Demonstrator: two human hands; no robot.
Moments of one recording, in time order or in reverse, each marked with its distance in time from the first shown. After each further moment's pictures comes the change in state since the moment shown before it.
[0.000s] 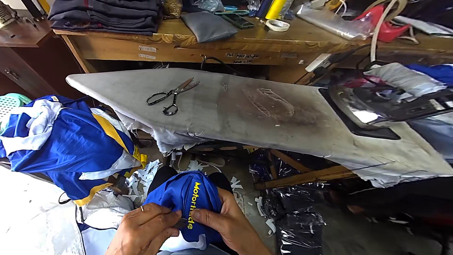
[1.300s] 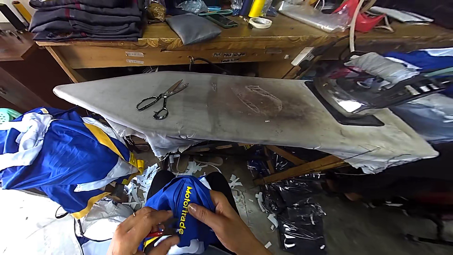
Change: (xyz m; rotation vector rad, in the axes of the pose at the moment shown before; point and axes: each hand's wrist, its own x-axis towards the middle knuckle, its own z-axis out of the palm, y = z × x) left_hand 0.002 0.010 0.000 -0.094 0.023 -0.173; right_hand 0.002 0.002 -0.004 -0.045 -0.053 -0.020
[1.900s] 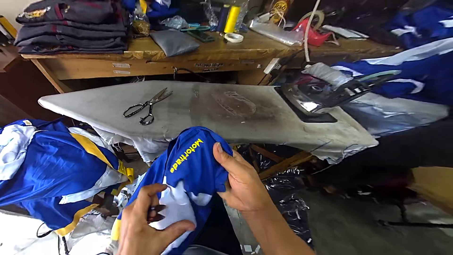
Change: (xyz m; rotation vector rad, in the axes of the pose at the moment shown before) left_hand 0.035 0.016 0.038 -0.007 0.248 -0.006; right_hand 0.026 -0.089 -0.021 0.396 0.141 -0.144
